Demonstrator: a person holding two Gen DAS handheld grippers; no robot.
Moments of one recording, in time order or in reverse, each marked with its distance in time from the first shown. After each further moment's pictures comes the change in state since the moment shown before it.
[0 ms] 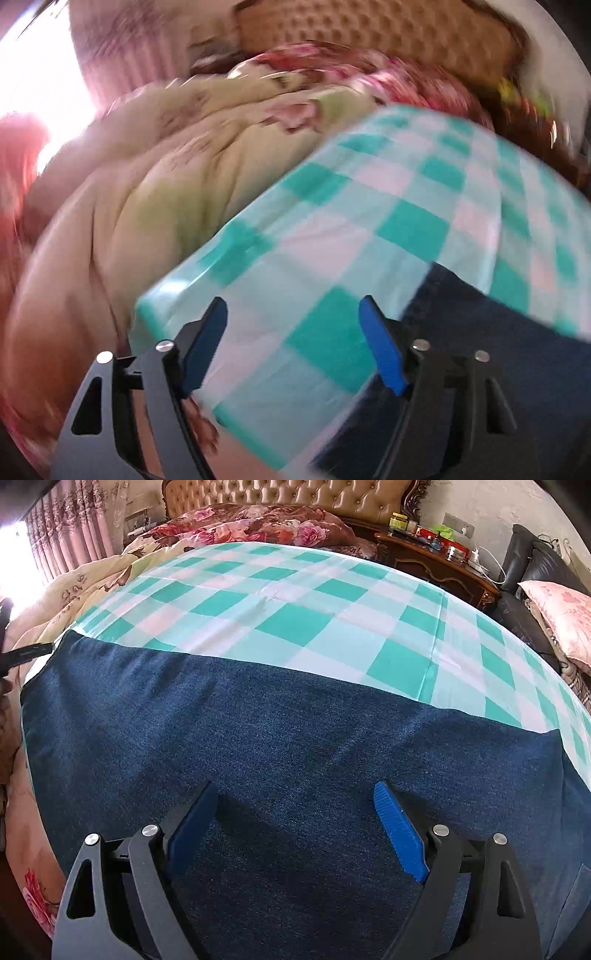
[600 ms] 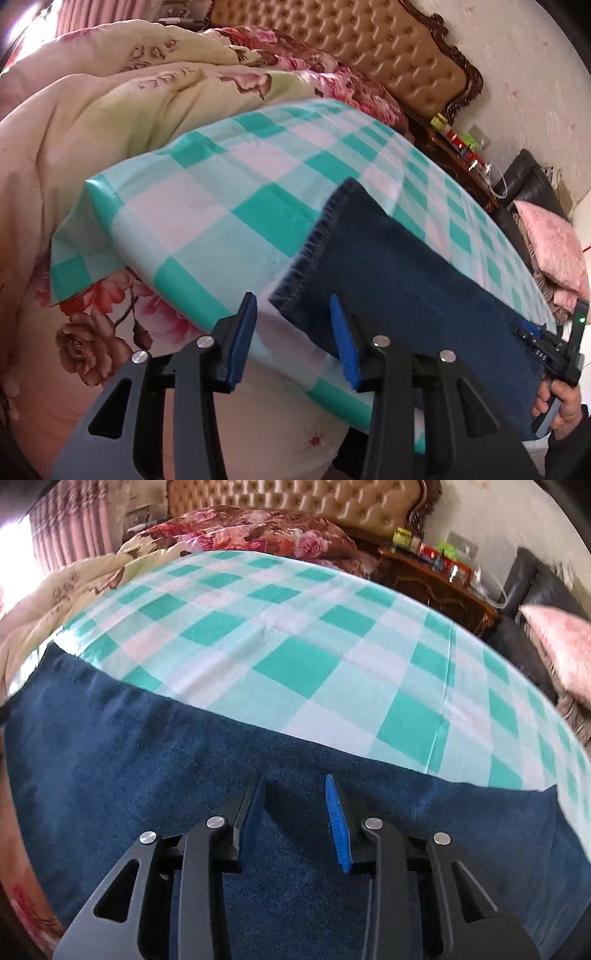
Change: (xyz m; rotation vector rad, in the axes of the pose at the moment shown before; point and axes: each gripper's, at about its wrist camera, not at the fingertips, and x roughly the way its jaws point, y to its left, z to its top) left arm -0.026 0.017 -0.079 -0.080 0.052 -0.403; right arm 0.018 0.014 0.039 -0.058 -0.038 -0.075
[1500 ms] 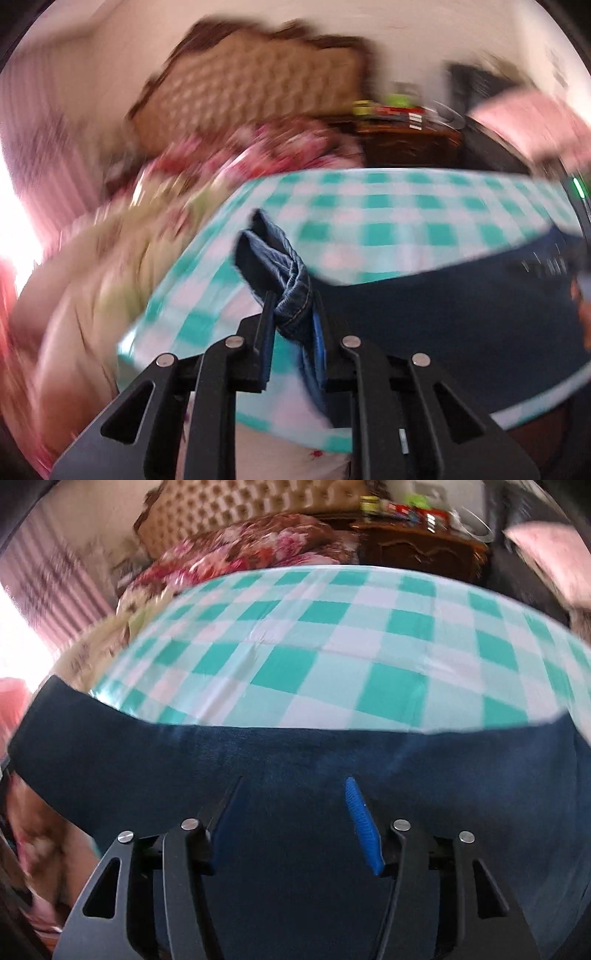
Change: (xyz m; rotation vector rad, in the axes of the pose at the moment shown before) left arm -0.084 -0.226 -0.038 0.648 -0.239 0.183; right arm -0.048 -0.072 -0.017 0.361 0.031 0.268
